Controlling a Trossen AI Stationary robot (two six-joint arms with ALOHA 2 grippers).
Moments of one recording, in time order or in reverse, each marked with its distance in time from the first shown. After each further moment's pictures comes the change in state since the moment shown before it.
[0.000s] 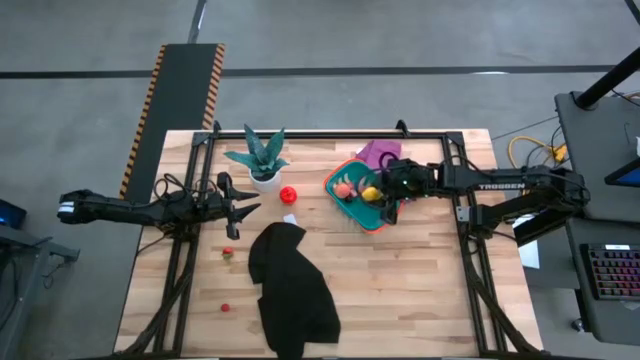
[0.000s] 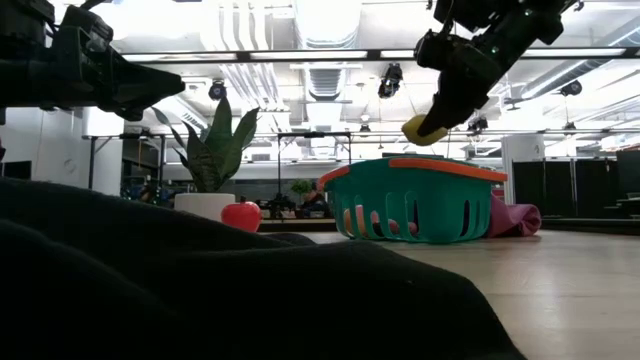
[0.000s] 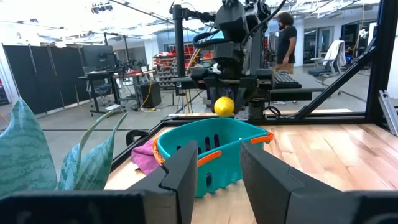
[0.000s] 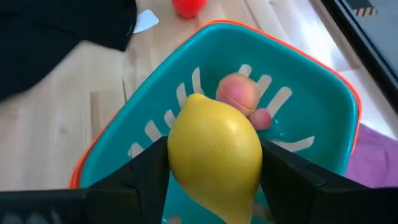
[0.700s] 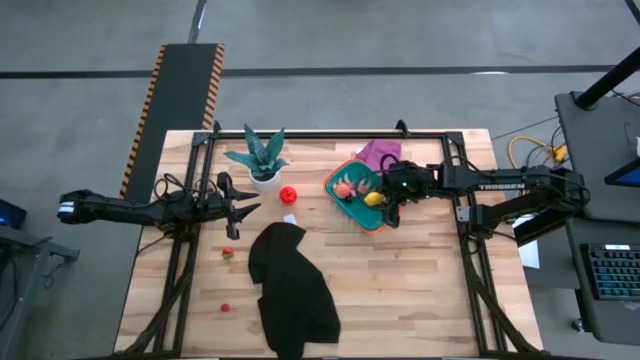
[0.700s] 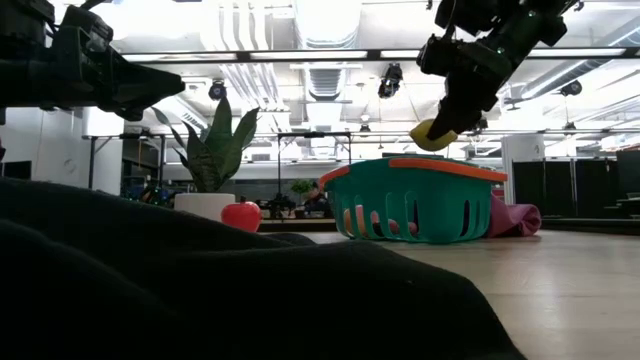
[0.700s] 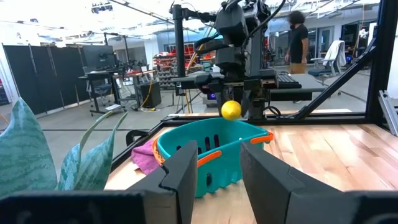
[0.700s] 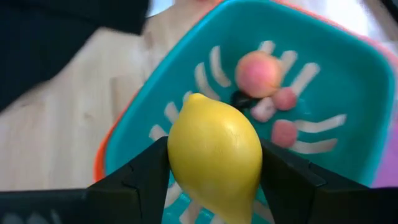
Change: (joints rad) left arm 0.000 0.000 0.000 0.000 0.000 0.000; right arm 0.002 0.000 -0.005 -0.051 -0.078 0.055
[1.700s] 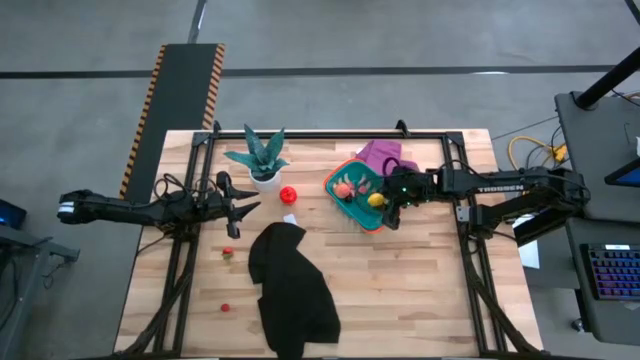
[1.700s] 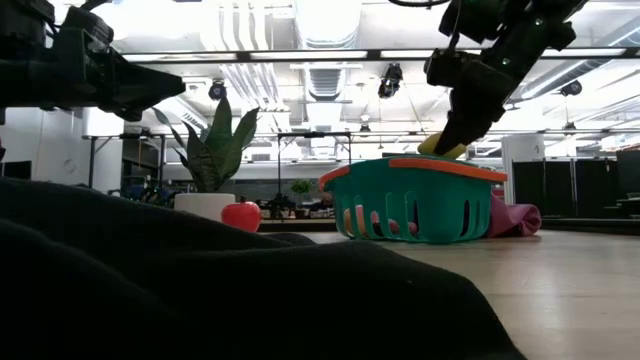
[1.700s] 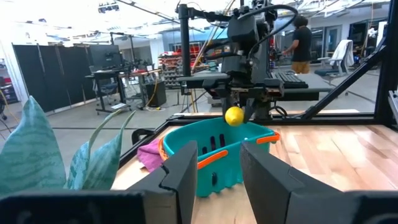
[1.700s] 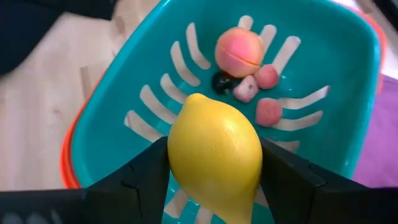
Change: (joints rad) left arm 0.000 0.000 0.000 0.000 -0.023 0.001; right arm 0.030 0.000 -0.048 0.009 0.112 0.070
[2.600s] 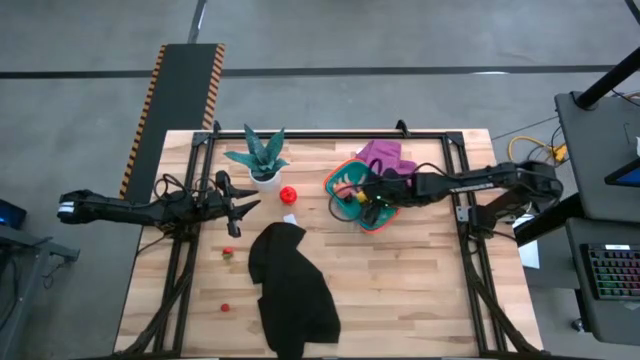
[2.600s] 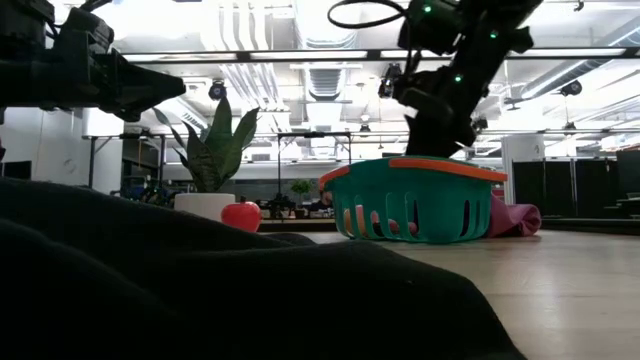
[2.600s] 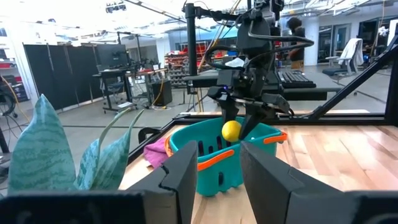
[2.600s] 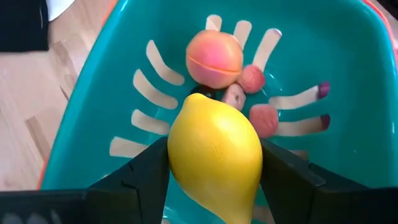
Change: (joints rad) left arm 0.000 0.000 0.000 0.001 -0.031 0.003; right arm 0.054 0.271 0.166 -0.019 0.185 0.275
